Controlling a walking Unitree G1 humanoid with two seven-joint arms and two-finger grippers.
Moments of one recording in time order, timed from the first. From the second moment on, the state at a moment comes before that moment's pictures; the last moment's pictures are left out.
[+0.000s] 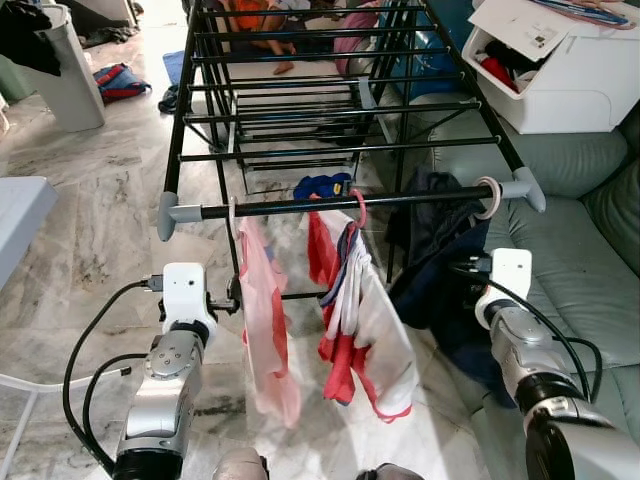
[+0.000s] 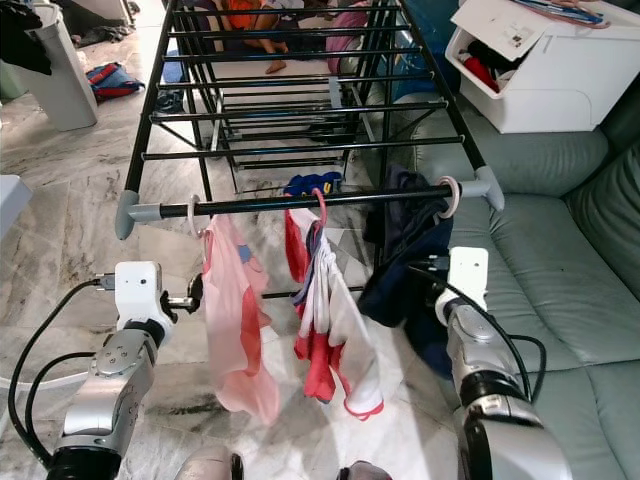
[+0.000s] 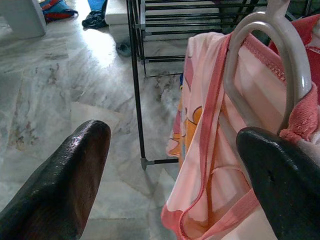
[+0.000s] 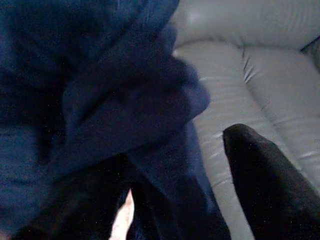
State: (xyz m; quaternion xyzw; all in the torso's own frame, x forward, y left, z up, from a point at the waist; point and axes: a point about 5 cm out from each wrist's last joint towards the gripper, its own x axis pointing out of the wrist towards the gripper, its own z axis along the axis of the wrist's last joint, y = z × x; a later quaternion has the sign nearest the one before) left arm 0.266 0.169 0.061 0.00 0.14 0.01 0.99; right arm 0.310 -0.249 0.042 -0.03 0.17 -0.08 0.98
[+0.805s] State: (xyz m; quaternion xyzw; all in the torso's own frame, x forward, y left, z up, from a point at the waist) left arm 0.266 0.158 0.056 0.01 0.14 -0.01 0.99; right arm 0.263 -0.255 0.058 -0.05 0.06 -0.10 0.99
